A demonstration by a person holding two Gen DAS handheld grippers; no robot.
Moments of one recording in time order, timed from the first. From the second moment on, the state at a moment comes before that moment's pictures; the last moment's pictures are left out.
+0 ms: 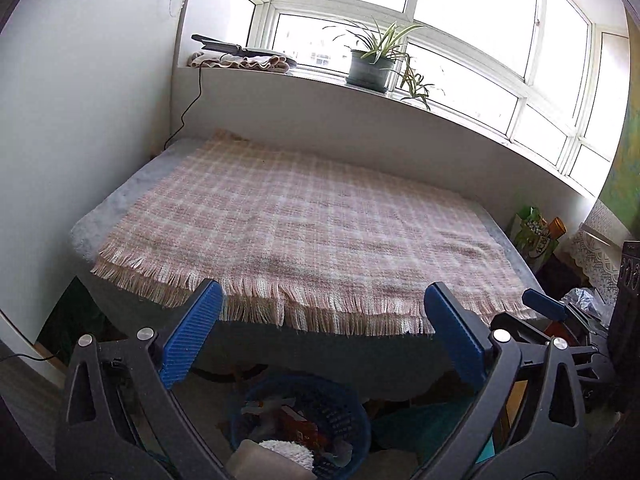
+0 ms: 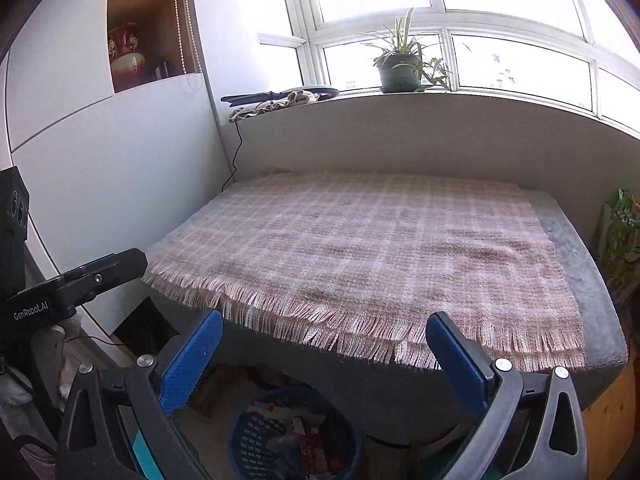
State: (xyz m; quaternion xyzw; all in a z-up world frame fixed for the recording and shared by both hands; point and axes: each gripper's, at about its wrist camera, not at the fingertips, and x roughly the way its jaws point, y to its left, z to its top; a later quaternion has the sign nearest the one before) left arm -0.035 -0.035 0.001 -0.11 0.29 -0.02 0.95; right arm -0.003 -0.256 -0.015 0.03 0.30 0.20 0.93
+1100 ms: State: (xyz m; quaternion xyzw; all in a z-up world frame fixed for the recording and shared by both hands) left arm -0.039 -0.046 0.013 -0.10 0.27 -0.02 0.96; right arm -0.001 -0.263 -0.011 0.04 0.30 0.20 0.93
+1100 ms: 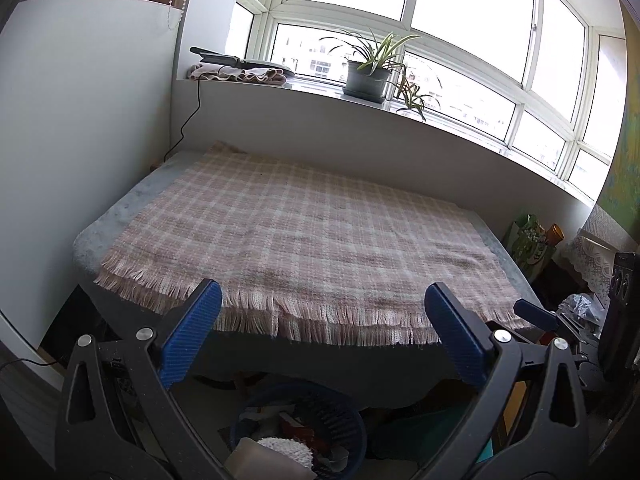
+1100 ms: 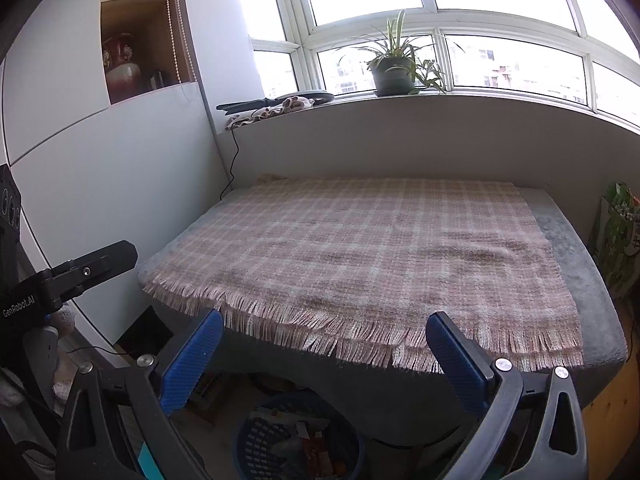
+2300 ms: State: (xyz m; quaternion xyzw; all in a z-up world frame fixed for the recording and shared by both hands) left arm -0.047 -0.046 0.013 -0.10 0.27 0.02 0.96; right arm -0.003 -0.265 -0.019 0.05 0.31 0.19 0.93
